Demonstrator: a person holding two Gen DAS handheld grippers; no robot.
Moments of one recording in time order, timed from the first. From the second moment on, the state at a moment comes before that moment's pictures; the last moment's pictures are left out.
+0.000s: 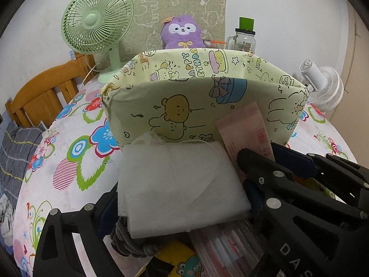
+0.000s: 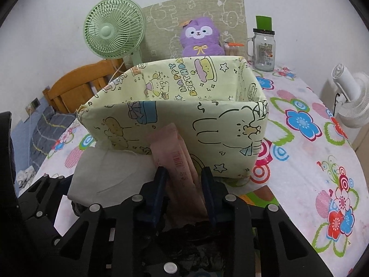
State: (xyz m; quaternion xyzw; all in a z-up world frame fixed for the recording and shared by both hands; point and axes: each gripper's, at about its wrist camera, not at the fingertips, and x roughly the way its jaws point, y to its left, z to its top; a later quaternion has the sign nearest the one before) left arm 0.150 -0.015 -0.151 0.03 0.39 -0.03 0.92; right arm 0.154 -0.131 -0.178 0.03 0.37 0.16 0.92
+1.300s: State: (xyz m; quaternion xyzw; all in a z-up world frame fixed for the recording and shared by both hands) left arm 0.106 -0.011 -0.108 0.02 0.33 -0.04 0.94; right arm 0.102 -0.134 -0.131 0.02 0.30 0.14 0.94
